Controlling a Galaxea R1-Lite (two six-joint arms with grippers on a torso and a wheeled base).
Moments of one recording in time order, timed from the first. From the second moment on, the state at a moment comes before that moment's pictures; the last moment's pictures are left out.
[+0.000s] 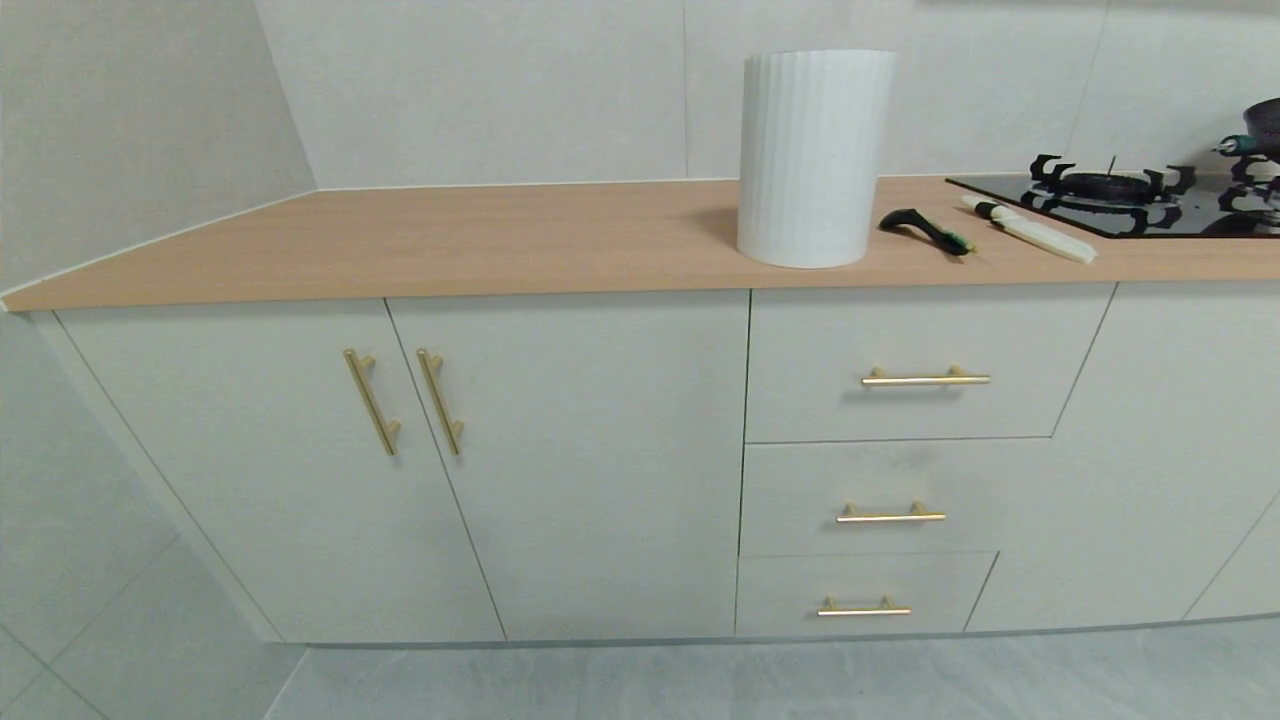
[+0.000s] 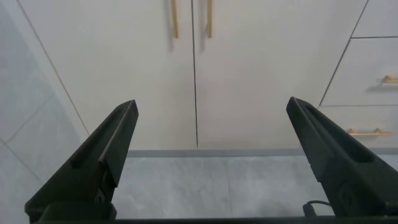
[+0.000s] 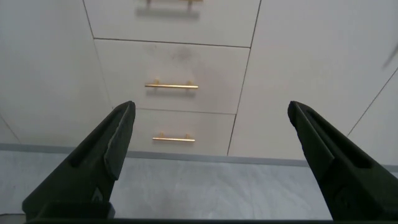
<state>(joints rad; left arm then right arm) 0.00 0.00 0.00 0.00 0.00 0.00 0.00 0.00 0.00 -0.02 0.03 -0.08</state>
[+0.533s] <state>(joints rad) 0.00 0.00 0.00 0.00 0.00 0.00 0.00 0.00 0.00 -0.02 0.03 -0.09</state>
